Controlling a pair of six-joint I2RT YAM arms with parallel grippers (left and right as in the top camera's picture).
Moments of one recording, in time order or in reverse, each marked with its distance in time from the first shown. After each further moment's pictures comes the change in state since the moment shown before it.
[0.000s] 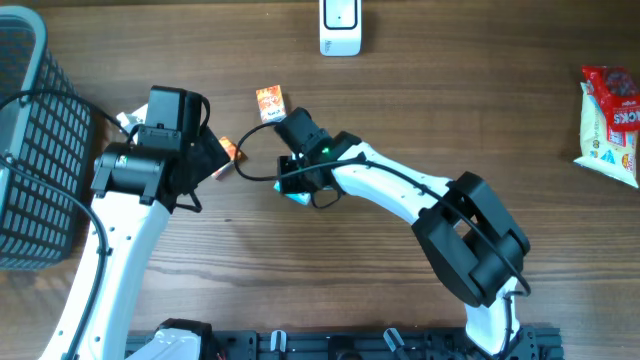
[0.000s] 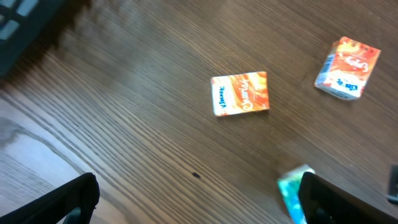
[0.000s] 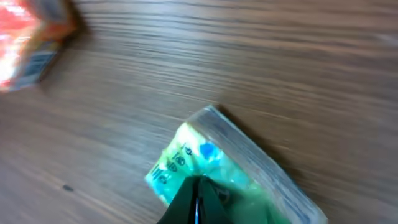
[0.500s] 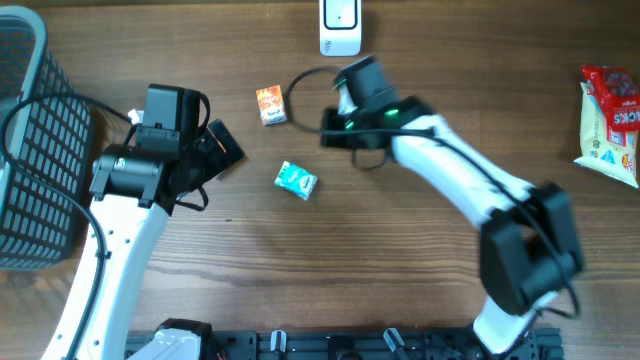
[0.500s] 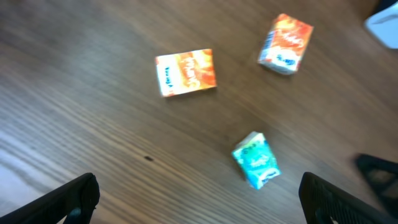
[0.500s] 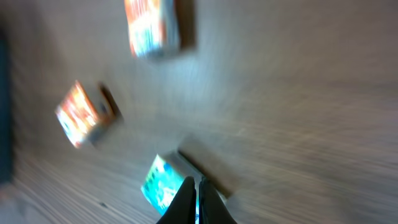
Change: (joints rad) left arm -0.001 -0.009 0.000 0.051 0.188 0.000; right arm -0.212 -0.147 -0.004 0.010 -0.101 -0.121
